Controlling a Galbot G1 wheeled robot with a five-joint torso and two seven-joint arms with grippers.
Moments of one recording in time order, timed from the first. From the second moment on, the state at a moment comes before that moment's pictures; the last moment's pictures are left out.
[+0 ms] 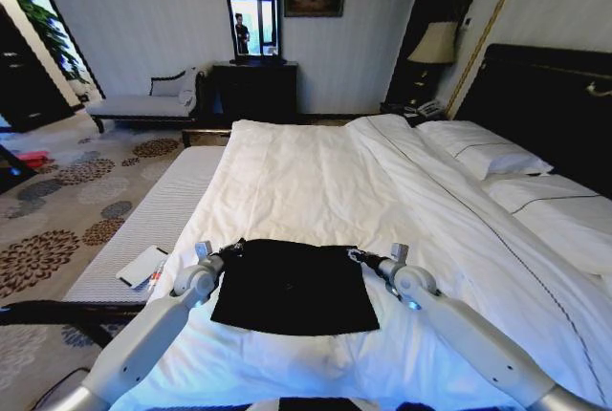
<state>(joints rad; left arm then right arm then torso) 0.91 -0.92 -0.06 -1.60 -1.09 0.28 -0.21 -0.93 0.79 0.03 1.65 1.27 -0.34 0.24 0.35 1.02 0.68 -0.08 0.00</state>
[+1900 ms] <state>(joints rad) 1.29 -0.76 -0.70 -2.35 -1.36 0.23 -0.35 -1.20 0.74 0.58 2.27 1.42 -0.26 0.43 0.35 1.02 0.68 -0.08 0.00</state>
